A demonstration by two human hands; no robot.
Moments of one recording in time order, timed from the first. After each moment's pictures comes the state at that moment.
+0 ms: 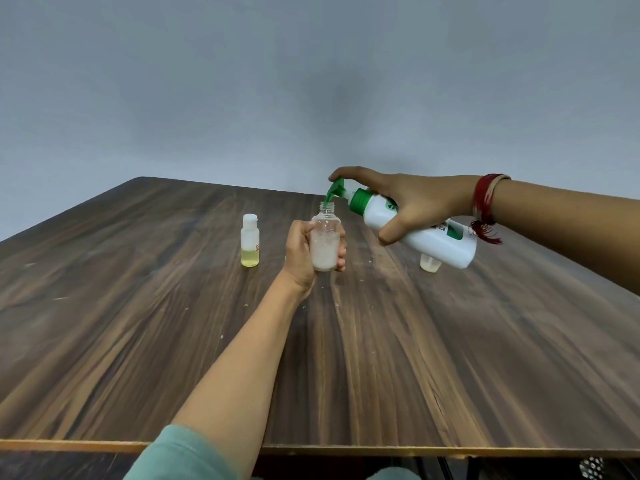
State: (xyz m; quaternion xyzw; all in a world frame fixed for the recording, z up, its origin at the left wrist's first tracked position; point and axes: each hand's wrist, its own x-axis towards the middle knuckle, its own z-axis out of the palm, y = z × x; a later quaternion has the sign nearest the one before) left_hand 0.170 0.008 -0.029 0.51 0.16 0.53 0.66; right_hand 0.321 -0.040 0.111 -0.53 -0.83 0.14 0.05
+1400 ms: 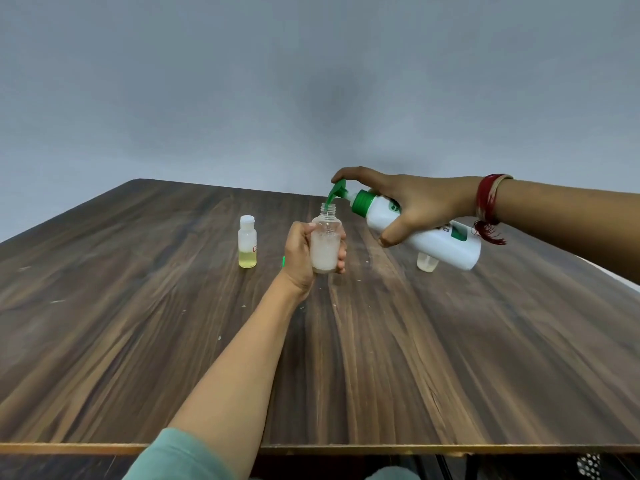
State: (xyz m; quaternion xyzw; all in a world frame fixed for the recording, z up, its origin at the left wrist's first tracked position) left_hand 0.172 0.005 -0.028 0.52 0.16 0.52 0.66; right_hand 0.329 -0.044 0.112 -0.53 -0.84 0.14 0.05
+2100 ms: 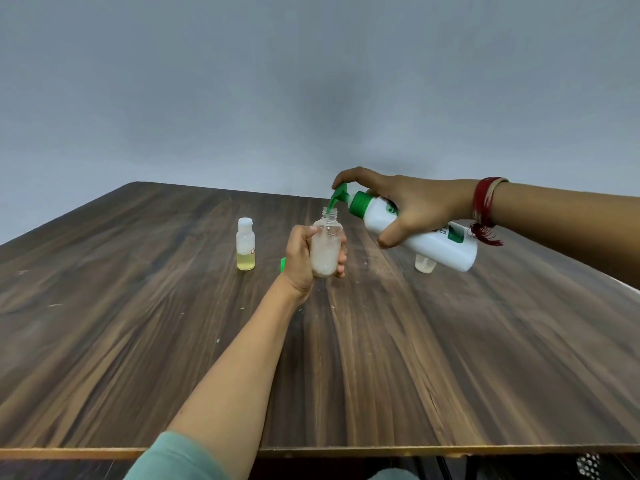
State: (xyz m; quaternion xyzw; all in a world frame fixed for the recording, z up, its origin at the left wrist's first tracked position) left_hand 0.174 0.004 -0.028 0.53 0.16 0.51 0.66; right_hand 0.329 -0.047 0.111 -0.53 -0.83 0.15 0.06
